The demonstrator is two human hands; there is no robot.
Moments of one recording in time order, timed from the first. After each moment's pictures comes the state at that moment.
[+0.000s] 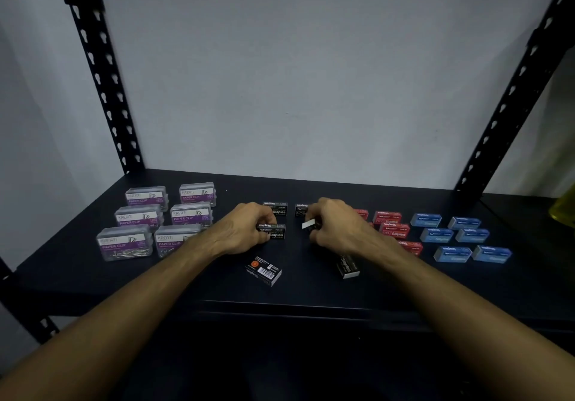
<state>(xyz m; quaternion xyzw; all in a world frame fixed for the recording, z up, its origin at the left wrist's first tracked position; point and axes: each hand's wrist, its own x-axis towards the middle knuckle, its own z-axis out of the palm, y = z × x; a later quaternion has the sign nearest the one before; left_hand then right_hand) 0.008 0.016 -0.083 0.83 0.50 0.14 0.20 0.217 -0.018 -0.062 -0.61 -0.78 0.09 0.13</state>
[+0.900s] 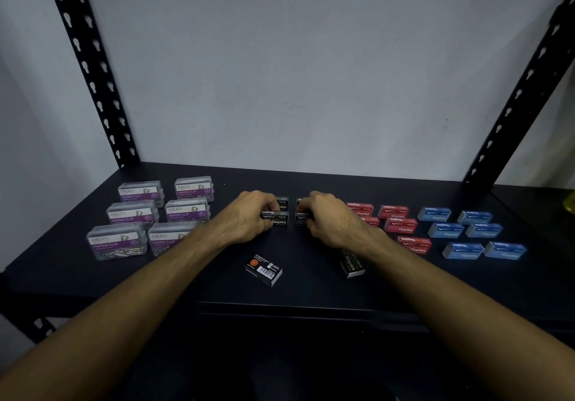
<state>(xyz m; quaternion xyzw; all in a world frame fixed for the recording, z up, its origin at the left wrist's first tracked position) 0.019 0.038 -0.089 0.82 0.52 0.16 0.17 0.209 0.010 -0.080 -0.59 -0.80 0.04 0.10</state>
